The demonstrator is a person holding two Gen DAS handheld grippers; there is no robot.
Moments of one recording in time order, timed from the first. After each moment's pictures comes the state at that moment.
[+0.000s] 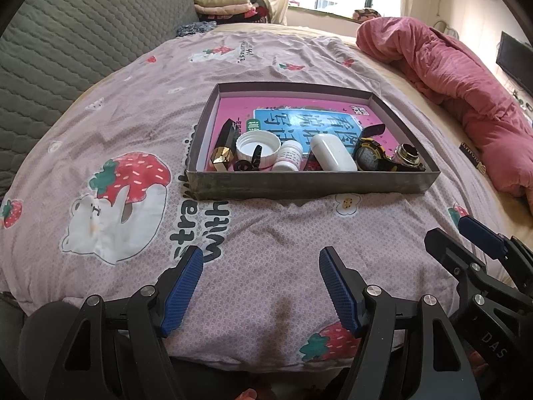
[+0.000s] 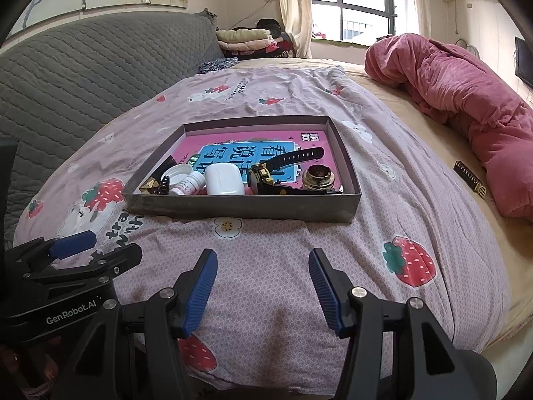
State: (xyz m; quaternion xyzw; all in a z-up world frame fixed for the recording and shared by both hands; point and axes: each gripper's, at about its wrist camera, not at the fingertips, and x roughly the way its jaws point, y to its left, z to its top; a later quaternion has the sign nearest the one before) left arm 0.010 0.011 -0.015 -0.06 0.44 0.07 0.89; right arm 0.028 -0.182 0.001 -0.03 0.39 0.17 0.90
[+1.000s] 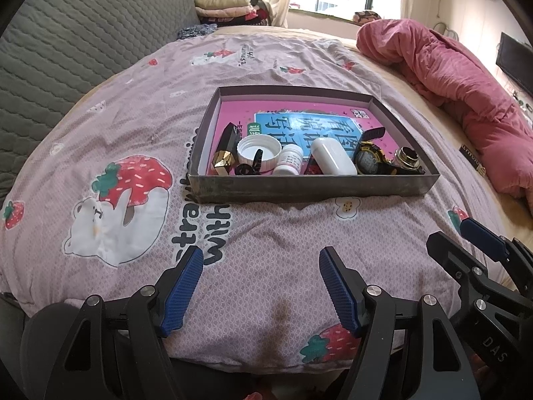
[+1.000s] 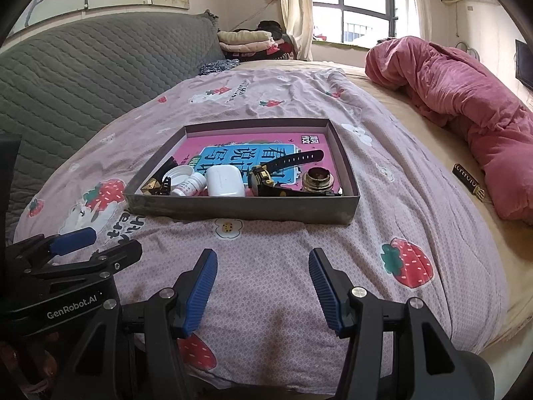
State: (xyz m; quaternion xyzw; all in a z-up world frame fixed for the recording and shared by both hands) left arm 0.009 0.011 -0.012 -0.06 0.43 0.07 0.90; right arm 0.025 -0.184 0.005 -0.03 0.39 0.17 0.90
